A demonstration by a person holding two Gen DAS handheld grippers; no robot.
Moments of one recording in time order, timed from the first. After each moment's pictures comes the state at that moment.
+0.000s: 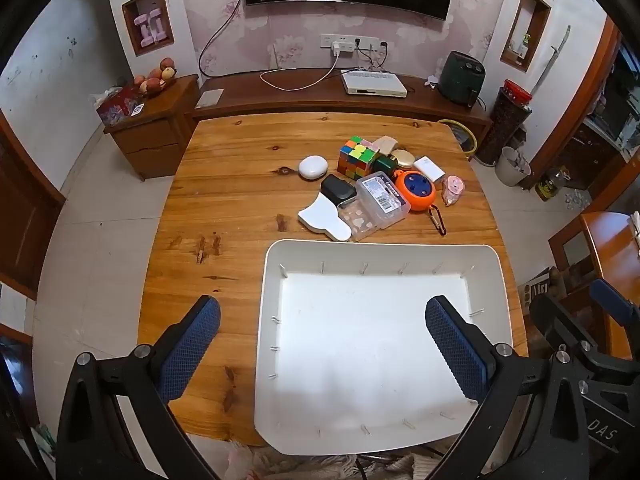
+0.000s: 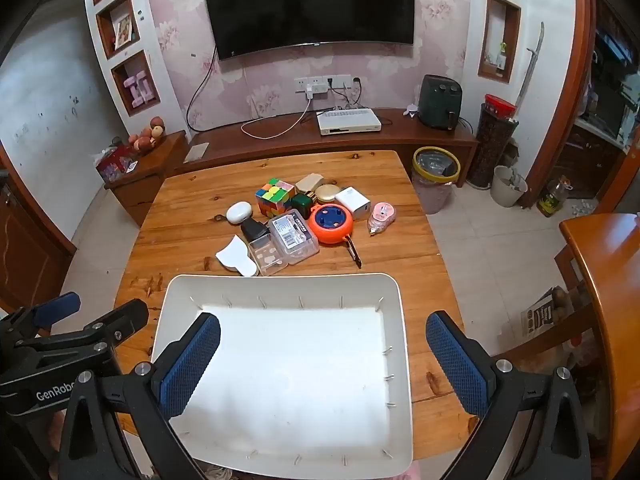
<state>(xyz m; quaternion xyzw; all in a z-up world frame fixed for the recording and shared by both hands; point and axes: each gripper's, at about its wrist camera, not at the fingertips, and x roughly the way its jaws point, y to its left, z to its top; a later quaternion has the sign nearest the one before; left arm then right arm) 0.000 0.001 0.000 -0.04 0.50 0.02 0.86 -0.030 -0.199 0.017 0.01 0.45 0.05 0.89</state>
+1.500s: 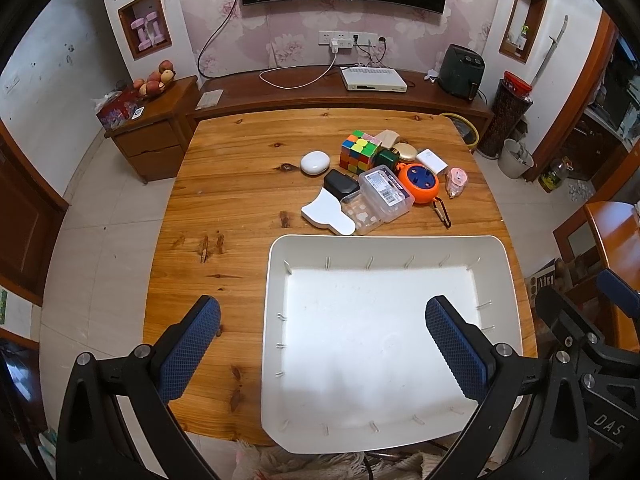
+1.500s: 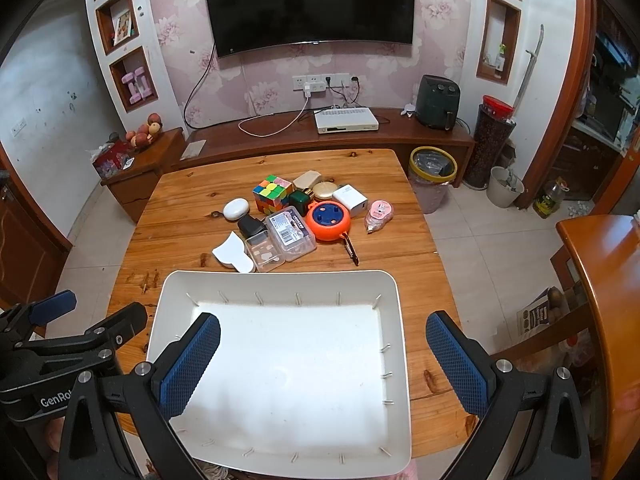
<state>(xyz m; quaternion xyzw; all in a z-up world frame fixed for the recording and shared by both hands) -0.003 0.001 -0.008 -0.03 0.51 0.02 0.86 -0.031 -0.197 0.017 0.01 0.46 0.04 0.89</state>
